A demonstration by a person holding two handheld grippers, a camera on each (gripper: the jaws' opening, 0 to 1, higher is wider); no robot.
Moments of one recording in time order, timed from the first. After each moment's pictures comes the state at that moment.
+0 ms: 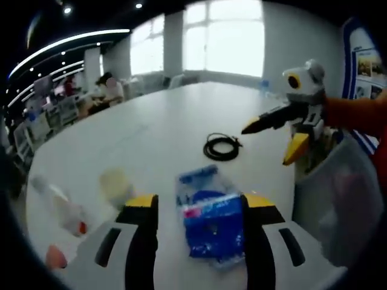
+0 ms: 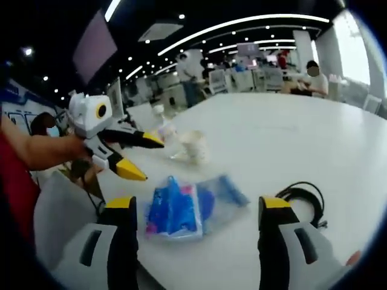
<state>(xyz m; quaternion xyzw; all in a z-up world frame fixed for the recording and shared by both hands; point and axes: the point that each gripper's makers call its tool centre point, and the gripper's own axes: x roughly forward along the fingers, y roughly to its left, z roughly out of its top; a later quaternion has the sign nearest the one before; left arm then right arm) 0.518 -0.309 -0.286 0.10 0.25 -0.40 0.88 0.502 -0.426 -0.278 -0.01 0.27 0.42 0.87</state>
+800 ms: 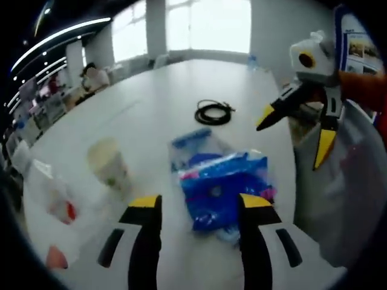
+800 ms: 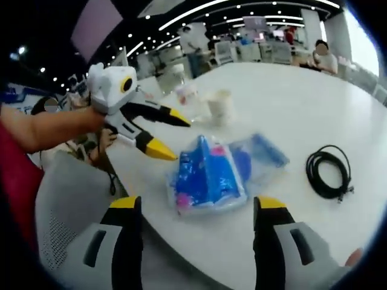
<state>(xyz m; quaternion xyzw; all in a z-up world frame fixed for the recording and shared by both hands) 0.507 -0.292 -0.332 0.15 0.30 -0.43 0.84 0.440 -0.390 -0.325 -0.03 0.38 0.42 0.82</state>
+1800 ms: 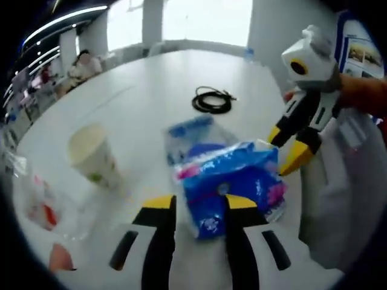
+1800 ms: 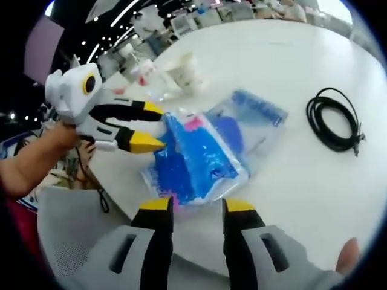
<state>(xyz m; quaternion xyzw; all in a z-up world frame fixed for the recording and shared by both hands) 0.519 -0.301 -0.363 0.14 0.34 -0.46 0.81 0.457 -0.391 -0.372 0.03 0.50 0.32 0.81</state>
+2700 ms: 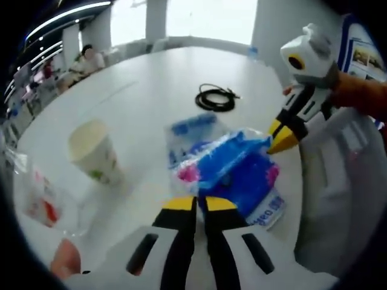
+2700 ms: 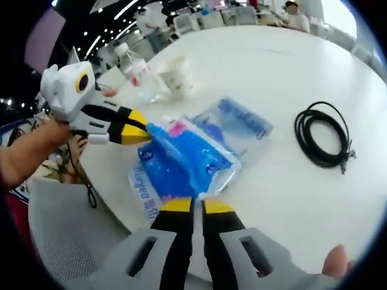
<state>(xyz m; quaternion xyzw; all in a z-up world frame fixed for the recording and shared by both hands) 0.520 -0.299 -0.364 0.14 0.35 -0.44 0.81 0.472 -0.411 -0.369 -0.01 0.48 0.32 0.82</state>
